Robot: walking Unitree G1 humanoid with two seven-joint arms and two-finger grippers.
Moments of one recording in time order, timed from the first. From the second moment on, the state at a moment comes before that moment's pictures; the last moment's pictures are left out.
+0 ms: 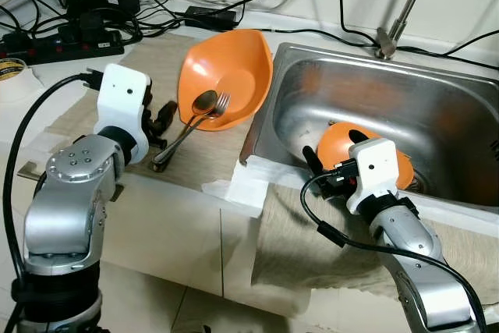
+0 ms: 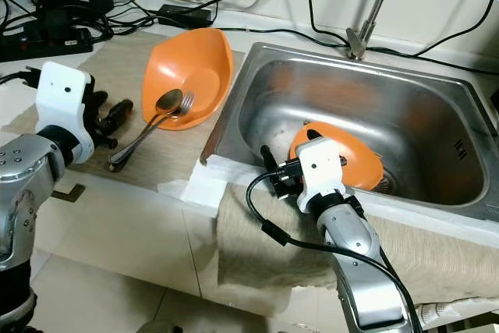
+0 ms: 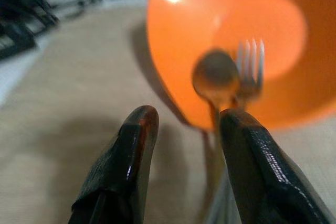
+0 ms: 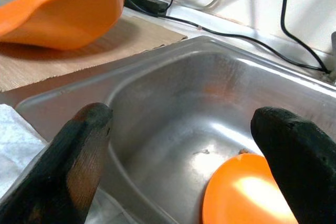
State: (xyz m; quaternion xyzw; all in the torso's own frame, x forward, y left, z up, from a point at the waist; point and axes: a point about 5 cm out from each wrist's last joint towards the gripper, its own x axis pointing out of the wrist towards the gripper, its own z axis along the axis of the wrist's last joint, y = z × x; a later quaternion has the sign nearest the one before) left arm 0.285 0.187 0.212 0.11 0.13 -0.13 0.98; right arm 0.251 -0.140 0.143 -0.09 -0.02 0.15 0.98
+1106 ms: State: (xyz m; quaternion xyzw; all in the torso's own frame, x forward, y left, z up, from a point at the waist) left arm 0.313 0.181 0.184 0.12 0.24 -0.18 0.95; right arm 0.249 -0.143 0.140 -0.09 -0.01 0.14 0.99
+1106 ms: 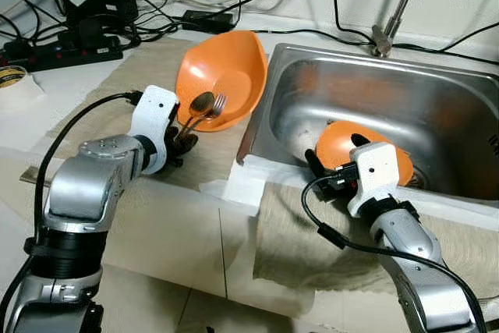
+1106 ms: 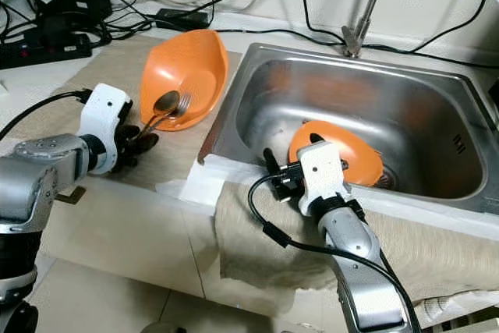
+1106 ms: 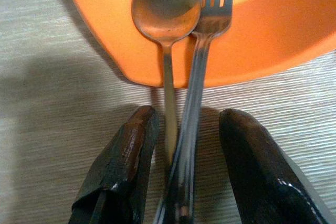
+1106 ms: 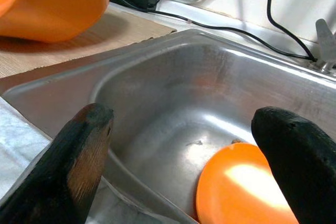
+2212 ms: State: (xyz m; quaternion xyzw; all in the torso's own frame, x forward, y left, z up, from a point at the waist) left arm 0.333 0.187 0.199 0.15 0.18 -0.17 0.96; right arm 0.248 -0.144 0.140 -0.10 -0.01 0.13 0.99
